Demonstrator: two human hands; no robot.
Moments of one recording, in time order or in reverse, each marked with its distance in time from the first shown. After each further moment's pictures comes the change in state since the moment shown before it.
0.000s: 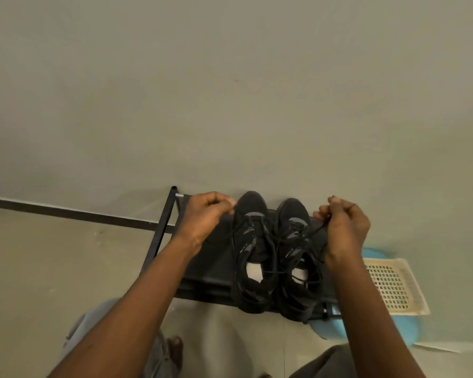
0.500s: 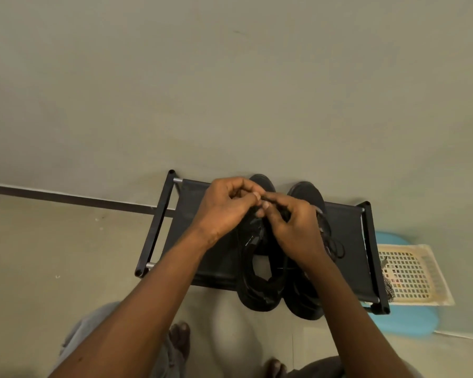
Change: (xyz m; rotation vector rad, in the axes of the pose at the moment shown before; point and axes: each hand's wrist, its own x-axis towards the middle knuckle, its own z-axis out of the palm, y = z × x) left_hand 0.013 -0.002 0.027 0.180 -0.117 0.123; right_hand -0.012 0.056 0.045 -0.483 -0.705 -0.492
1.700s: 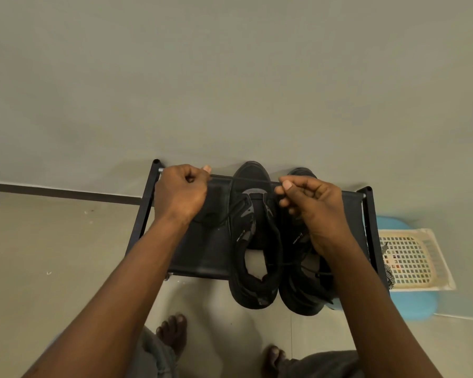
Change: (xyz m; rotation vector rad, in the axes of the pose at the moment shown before) left_hand 0.023 -0.030 -0.024 0.245 0.391 -0.232; right_hand 0.011 0.020 -0.030 0.508 0.133 0.439
